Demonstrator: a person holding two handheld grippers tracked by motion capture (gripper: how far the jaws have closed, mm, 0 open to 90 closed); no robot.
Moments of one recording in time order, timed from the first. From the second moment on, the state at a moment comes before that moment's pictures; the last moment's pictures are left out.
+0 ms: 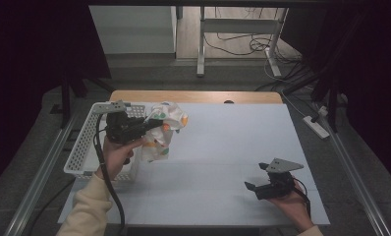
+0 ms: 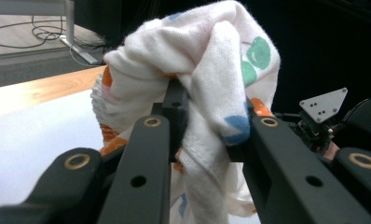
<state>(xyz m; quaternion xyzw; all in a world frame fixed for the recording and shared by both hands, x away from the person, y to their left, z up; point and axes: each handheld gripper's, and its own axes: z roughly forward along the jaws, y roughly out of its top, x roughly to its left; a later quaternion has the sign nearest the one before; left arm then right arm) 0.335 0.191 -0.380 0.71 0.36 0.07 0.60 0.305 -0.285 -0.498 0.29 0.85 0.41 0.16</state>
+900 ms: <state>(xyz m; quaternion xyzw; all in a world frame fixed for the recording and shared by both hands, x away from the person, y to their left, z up) 0.353 0.147 -0.401 0.75 0.34 0.03 0.57 0.305 -0.285 -0.498 0.29 0.85 0.41 0.16</state>
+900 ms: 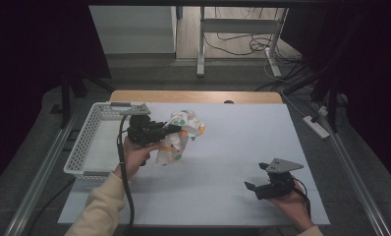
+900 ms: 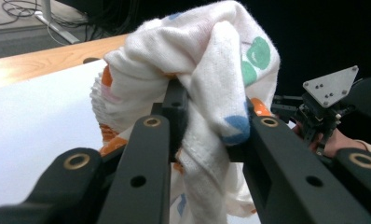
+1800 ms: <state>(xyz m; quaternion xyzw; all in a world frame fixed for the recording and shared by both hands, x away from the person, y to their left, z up) 0.376 0.113 -0.440 0.78 0.35 0.01 0.52 0.305 -0.285 -0.499 0.29 0.85 0.41 0.16</state>
